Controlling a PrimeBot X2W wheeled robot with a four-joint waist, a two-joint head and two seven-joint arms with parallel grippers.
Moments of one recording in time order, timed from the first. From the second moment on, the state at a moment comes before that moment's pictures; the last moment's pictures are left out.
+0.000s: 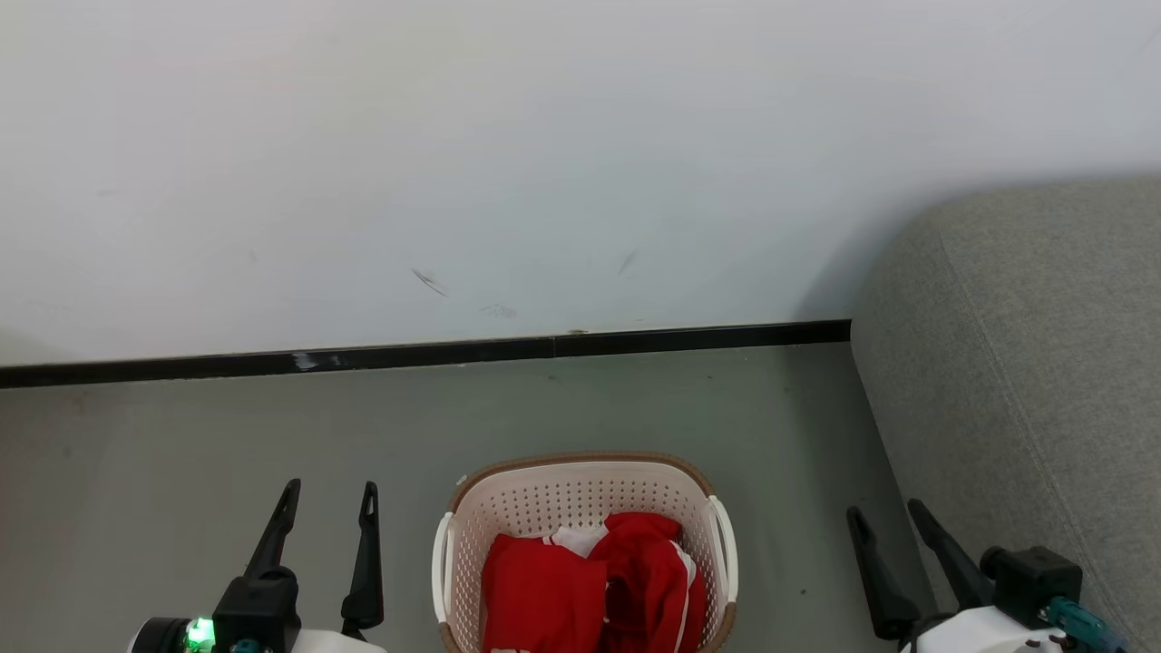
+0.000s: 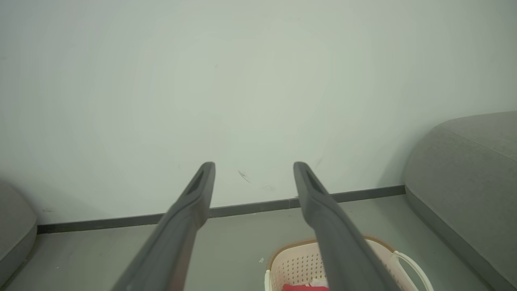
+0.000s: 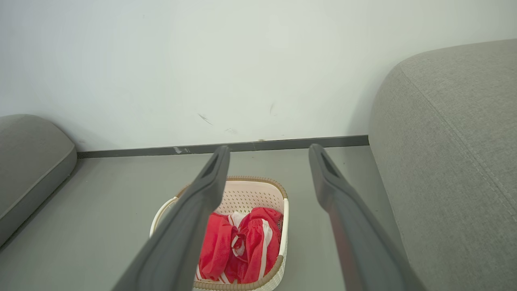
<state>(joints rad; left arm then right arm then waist) 0.01 0.04 -0.14 0.11 -0.15 0.14 -0.25 0.05 -0.04 0.05 0.20 0.17 0.13 -0.25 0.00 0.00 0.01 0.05</state>
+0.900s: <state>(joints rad) -0.01 0.04 -0.16 0.15 -0.13 0.13 -0.25 0.03 -0.04 0.07 0.18 0.17 0.13 -0.25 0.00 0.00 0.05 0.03</state>
